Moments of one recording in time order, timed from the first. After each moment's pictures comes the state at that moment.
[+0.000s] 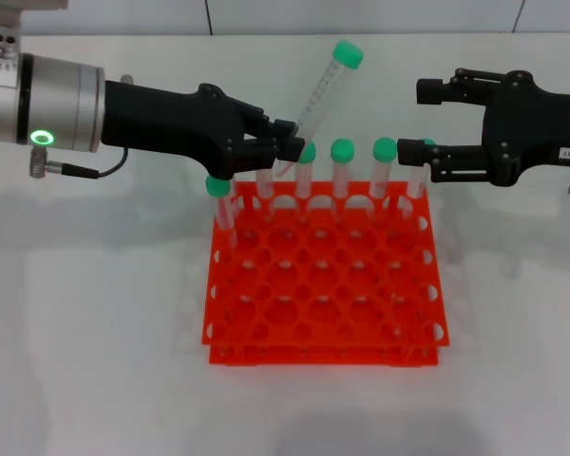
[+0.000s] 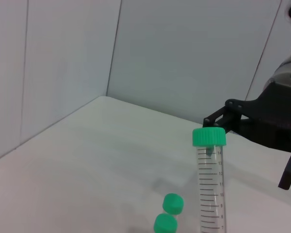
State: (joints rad) left arm -0.73 -2.00 0.96 0.71 1.91 1.56 -1.62; right arm 0.41 2.01 -1.13 -1.04 -1.54 -1.49 1.49
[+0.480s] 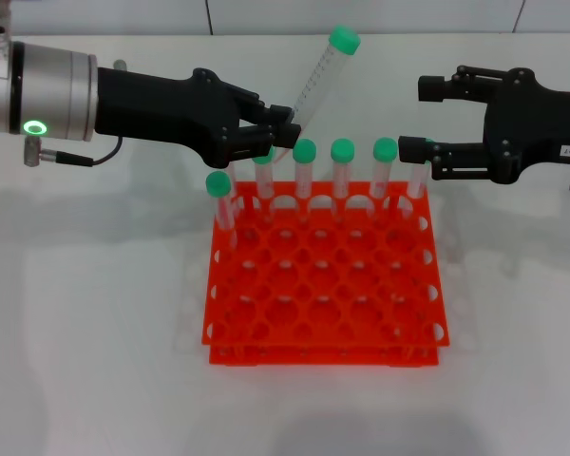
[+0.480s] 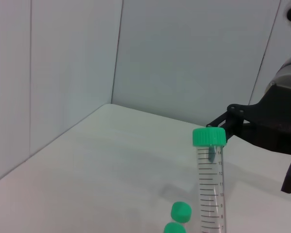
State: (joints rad) left arm -0.72 -2.00 0.95 0.74 1.91 1.56 -1.60; right arm 0.41 2.01 -1.13 -1.05 -1.54 -1.48 1.49
